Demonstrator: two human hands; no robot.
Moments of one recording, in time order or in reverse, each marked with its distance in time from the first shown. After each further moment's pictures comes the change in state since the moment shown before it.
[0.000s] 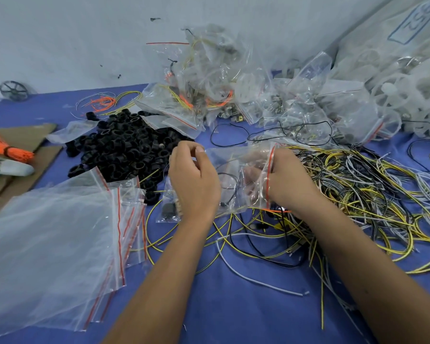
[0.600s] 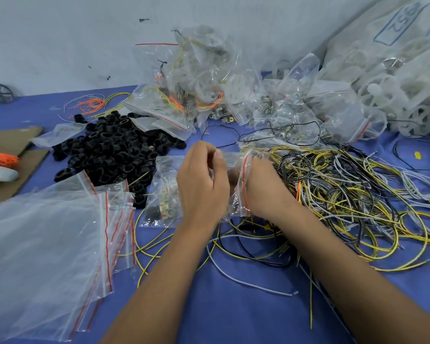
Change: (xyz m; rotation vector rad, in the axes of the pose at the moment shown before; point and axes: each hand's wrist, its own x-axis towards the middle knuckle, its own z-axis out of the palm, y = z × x) left_hand -0.015 0.011 0.004 0.033 -0.172 0.269; right_hand 0.003 -0.008 0.019 -0.400 -0.136 -0.147
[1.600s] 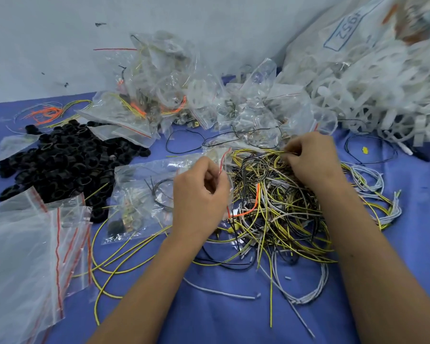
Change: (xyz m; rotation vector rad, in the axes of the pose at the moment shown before) left_hand -0.021 0.025 0.034 -0.154 -0.230 -0.048; right_hand -0.032 0.117 -0.097 -0.242 0.382 0.459
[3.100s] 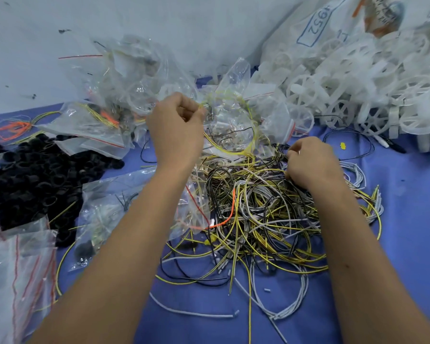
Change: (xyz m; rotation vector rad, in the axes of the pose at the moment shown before) left_hand 0.114 0.045 0.033 -0.008 0.076 -0.155; right_hand -0.005 0.025 -0.019 -0.046 -0.052 0.351
